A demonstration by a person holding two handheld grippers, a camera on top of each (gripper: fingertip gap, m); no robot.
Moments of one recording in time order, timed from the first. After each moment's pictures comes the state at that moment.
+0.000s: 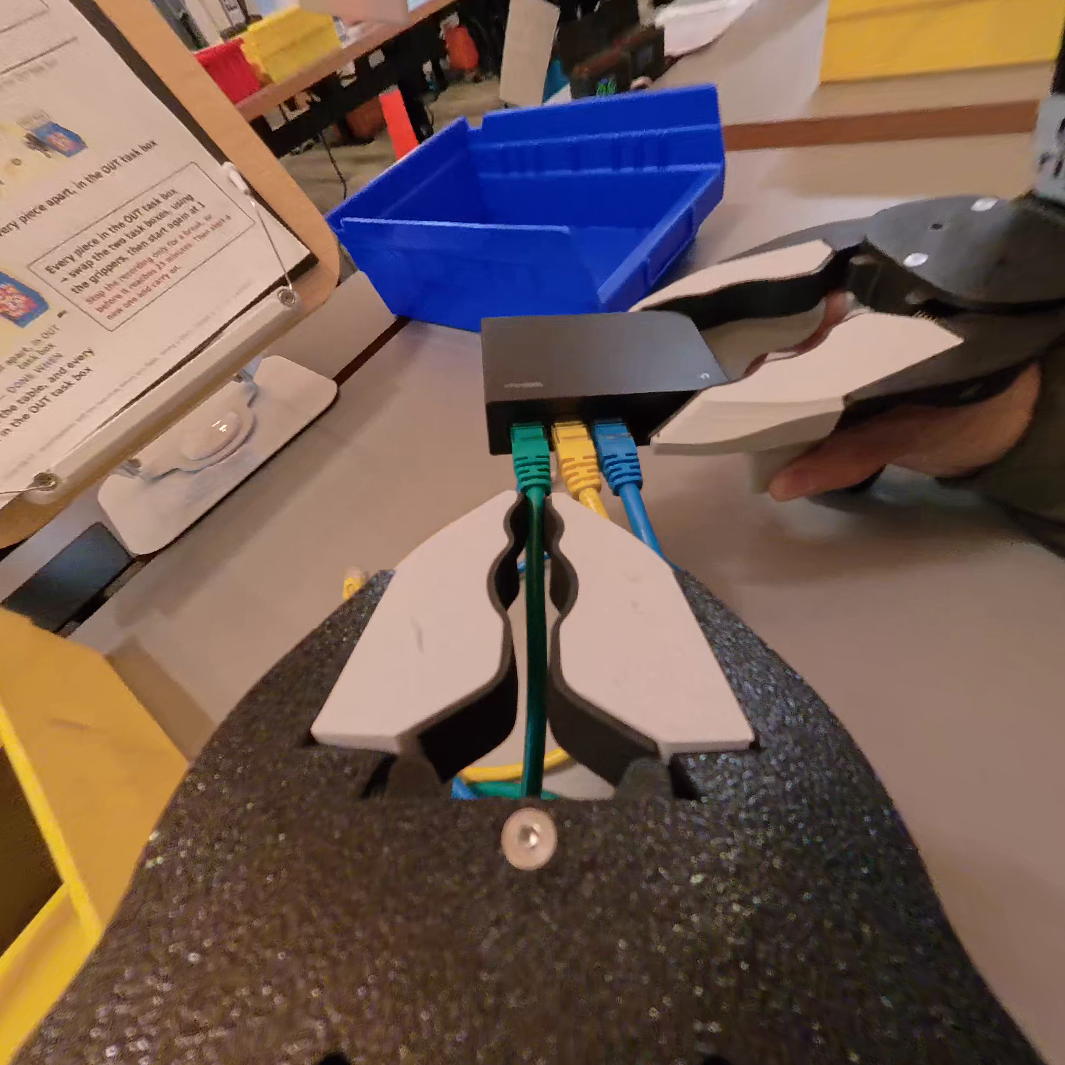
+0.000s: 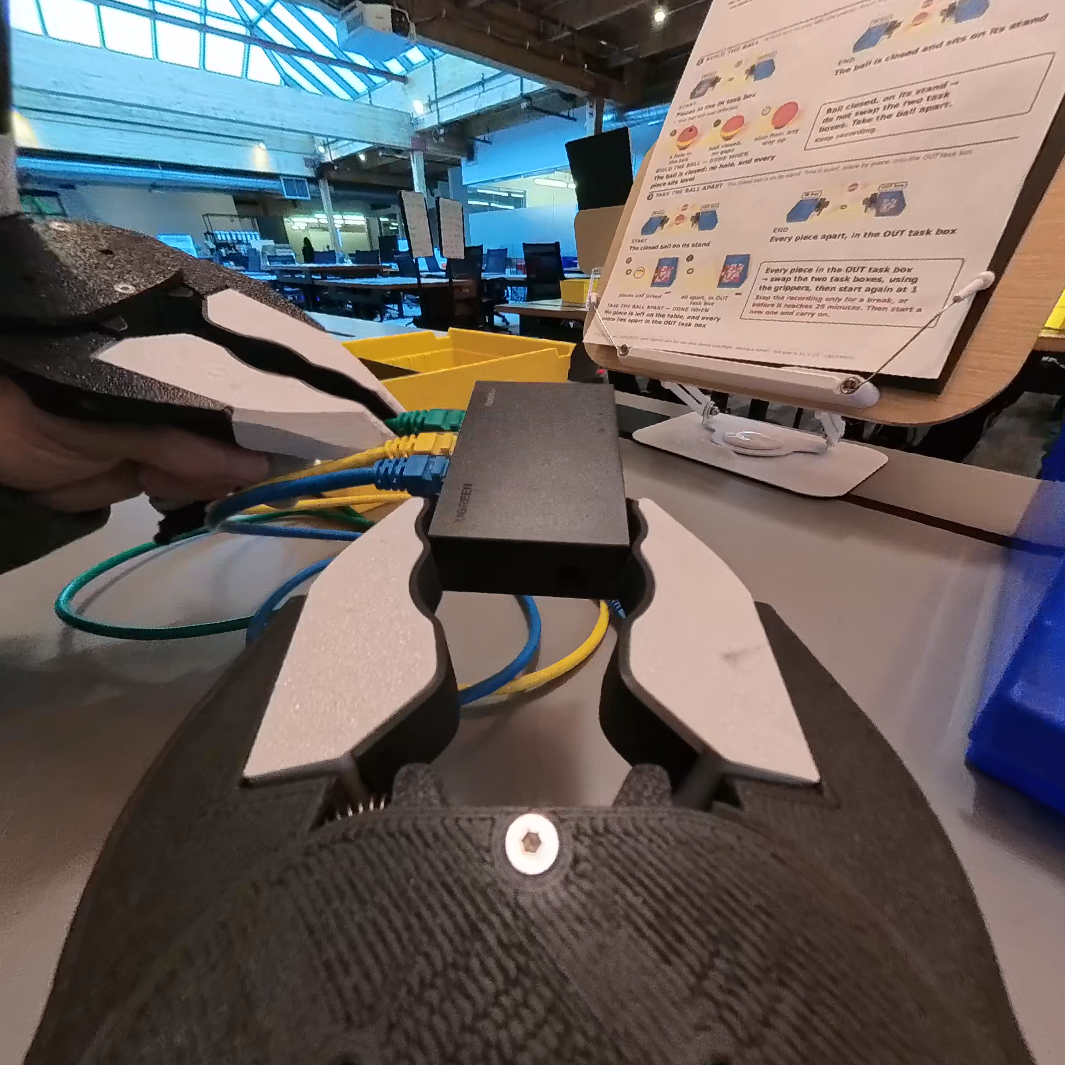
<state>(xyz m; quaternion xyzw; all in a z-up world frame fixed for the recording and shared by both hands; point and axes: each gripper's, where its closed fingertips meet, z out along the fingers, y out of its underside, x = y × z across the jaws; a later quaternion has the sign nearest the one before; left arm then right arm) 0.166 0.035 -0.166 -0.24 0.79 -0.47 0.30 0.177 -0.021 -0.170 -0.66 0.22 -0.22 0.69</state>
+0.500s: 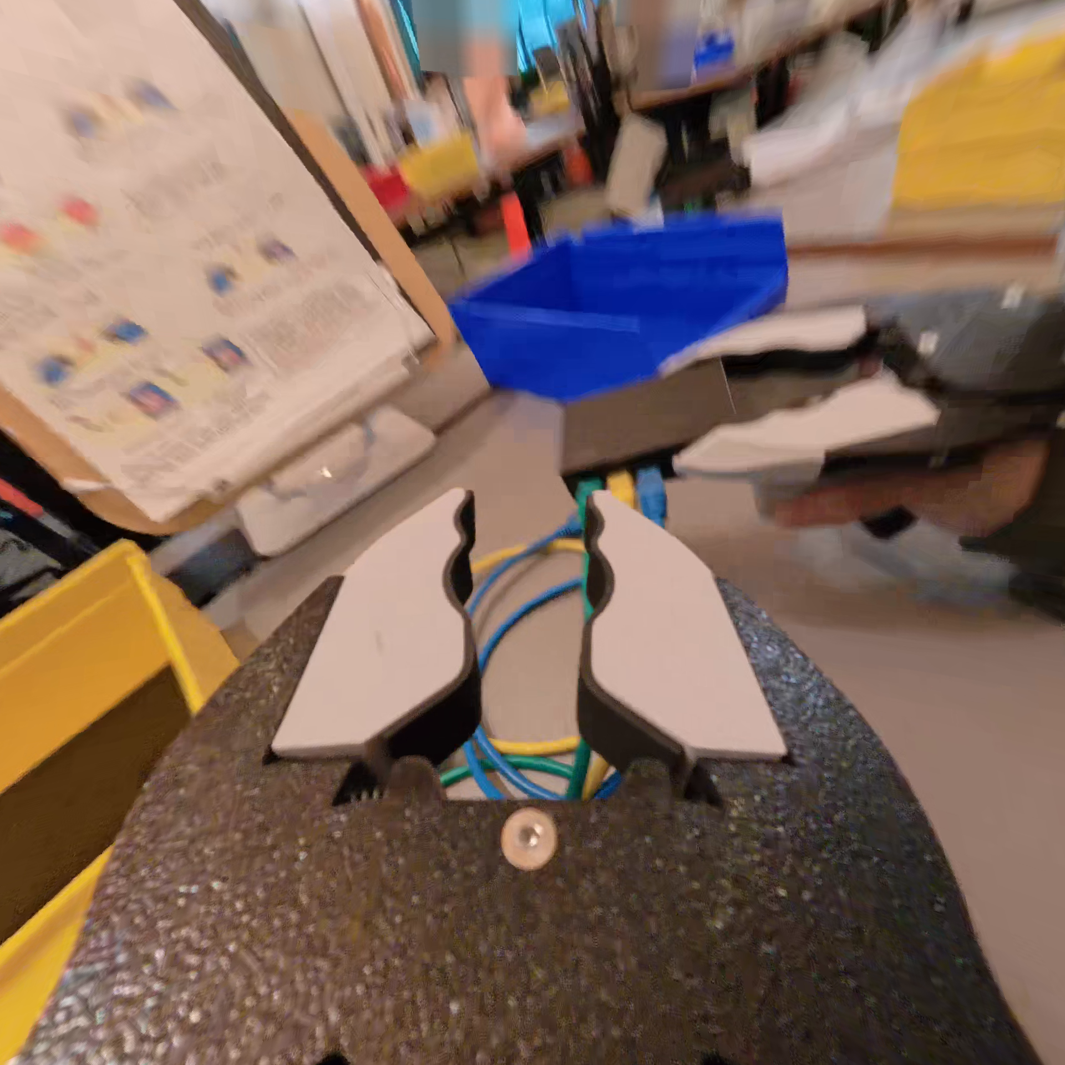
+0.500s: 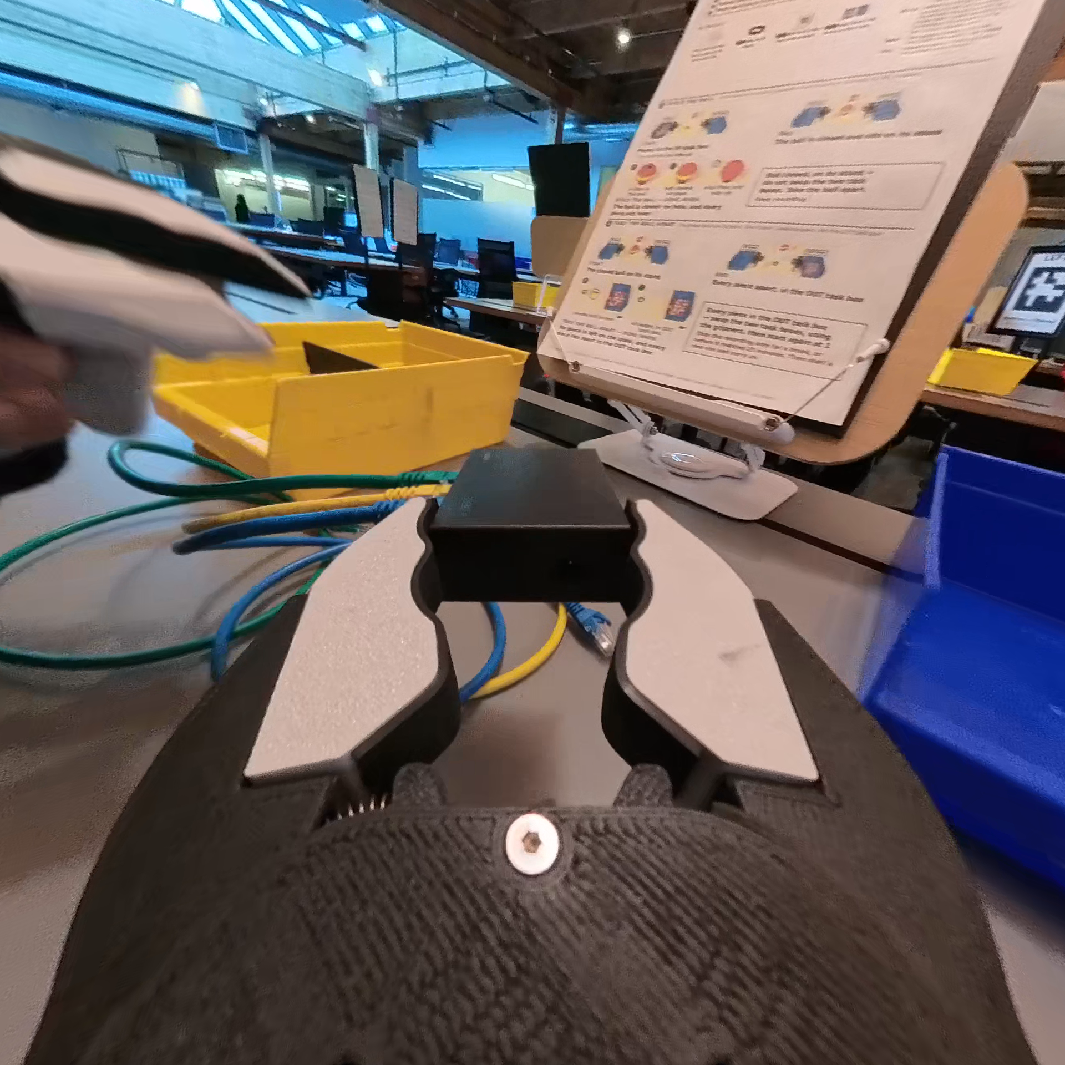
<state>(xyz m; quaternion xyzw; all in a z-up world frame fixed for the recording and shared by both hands) 0.147 0.058 -0.119 -0.28 0.72 -0.51 0.39 0.185 -0.034 -0.159 -0.66 0.21 -0.29 0.66</state>
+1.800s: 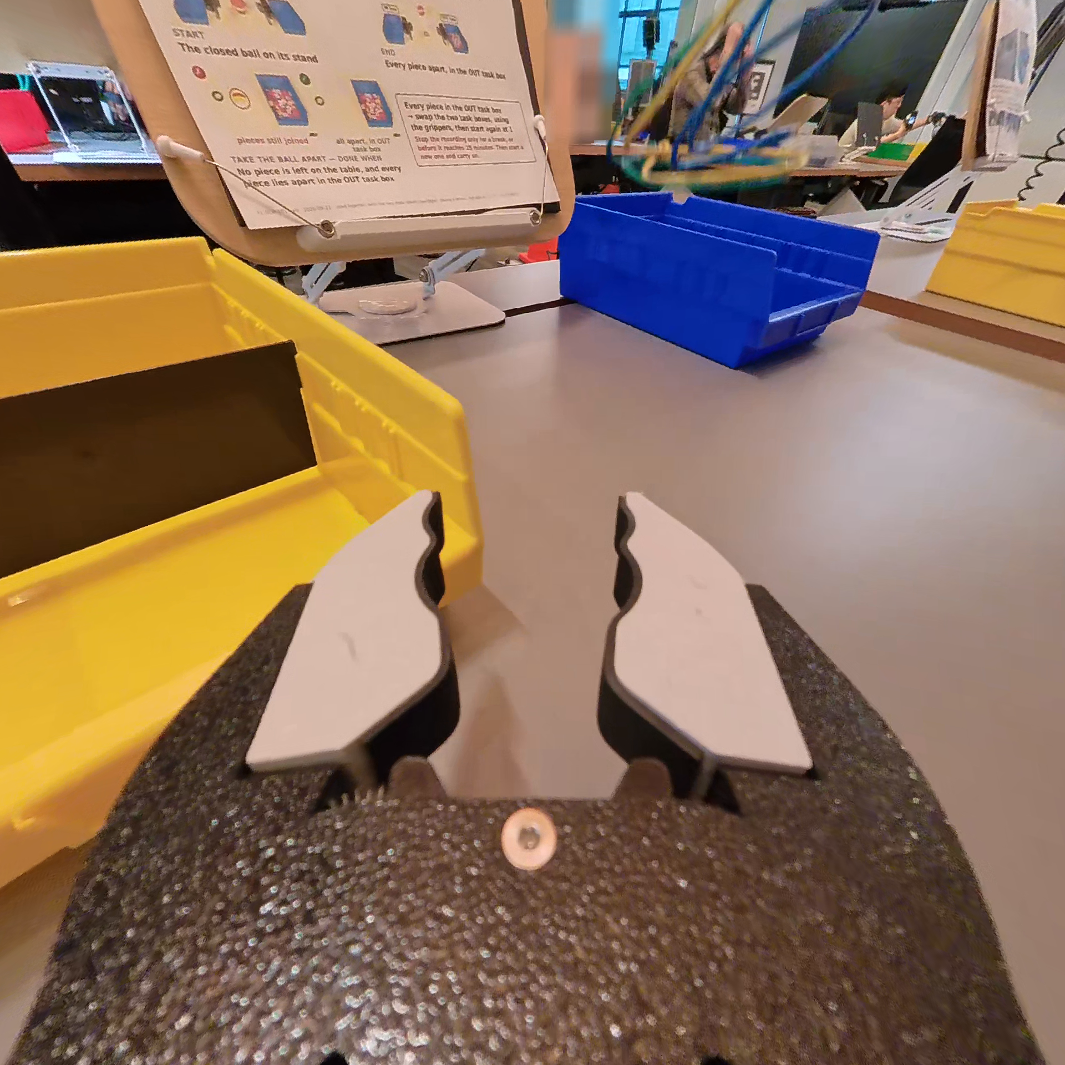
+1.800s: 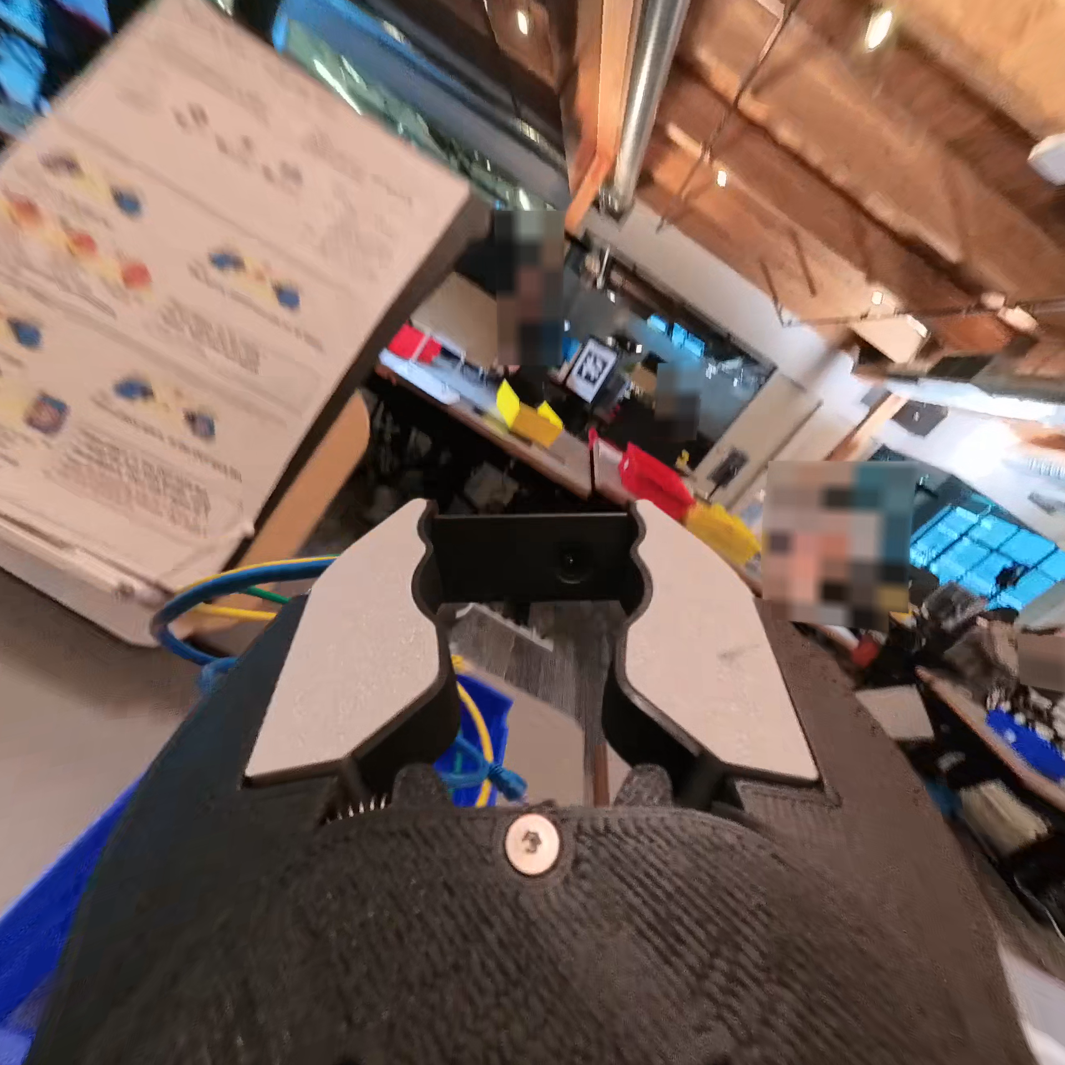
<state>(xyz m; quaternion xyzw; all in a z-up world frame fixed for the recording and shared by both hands) 0.140 0.190 -0.198 -0.40 0.66 -0.57 0.29 0.386 -0.216 0.088 -0.63 0.23 -0.58 0.46</state>
